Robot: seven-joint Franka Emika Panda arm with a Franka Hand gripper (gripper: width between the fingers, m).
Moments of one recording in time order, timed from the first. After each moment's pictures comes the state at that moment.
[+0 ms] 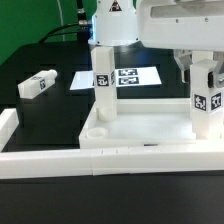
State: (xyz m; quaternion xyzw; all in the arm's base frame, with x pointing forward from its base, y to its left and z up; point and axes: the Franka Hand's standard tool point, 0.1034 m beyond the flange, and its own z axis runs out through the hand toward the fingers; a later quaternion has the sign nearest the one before) arm 0.663 0.074 0.106 -0.83 0.55 -0.02 0.07
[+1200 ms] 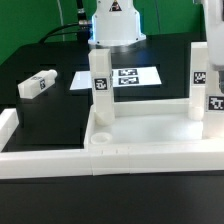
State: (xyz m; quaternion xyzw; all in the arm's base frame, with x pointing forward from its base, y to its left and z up) arm 0.665 0.105 0.106 -0.66 0.75 0.02 0.07
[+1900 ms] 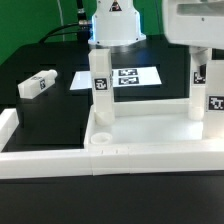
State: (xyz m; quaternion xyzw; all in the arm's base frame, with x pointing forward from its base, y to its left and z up) arm 0.662 0.102 0.106 -0.90 0.44 -0.01 0.05
